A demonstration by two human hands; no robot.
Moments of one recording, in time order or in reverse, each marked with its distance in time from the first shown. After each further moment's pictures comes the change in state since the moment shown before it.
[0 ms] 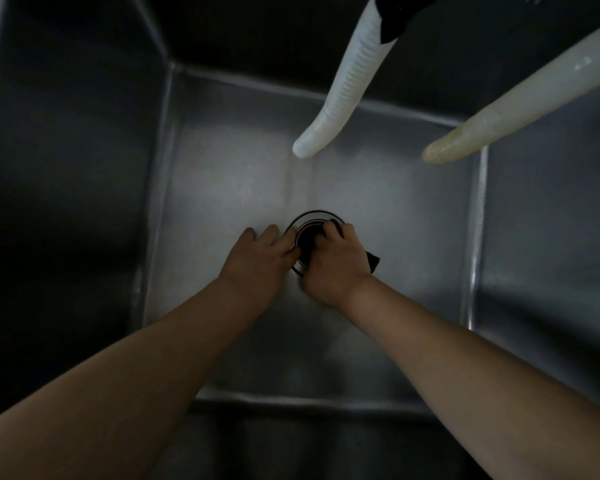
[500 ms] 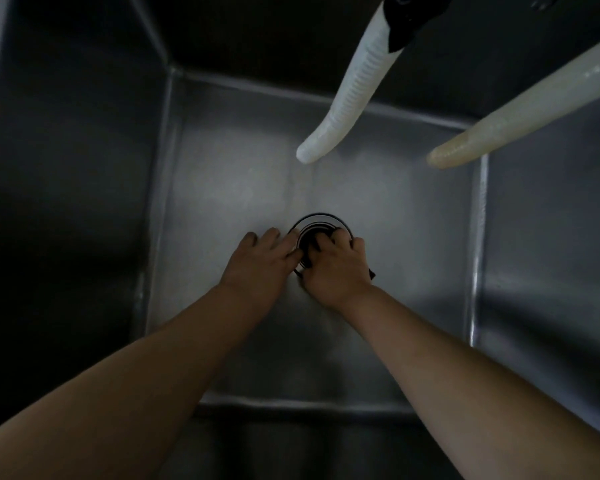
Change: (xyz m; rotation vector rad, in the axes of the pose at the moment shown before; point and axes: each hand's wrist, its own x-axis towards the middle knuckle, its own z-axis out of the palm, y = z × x) left_hand 0.002 -0.003 0.008 -0.069 0.011 -0.017; right_hand 0.003 -0.005 0.012 0.302 0.076 0.138
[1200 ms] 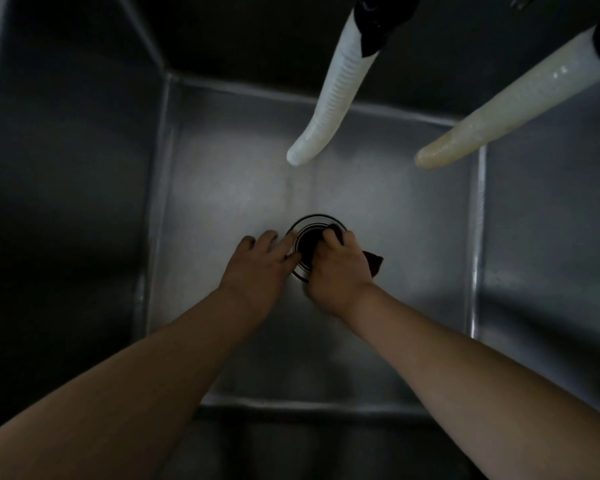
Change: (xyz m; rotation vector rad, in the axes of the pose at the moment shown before) left_hand -0.001 0.003 -0.001 0.021 -0.023 -0.019; right_hand -0.010 0.002 -0.017 -0.355 -0.072 -0.139
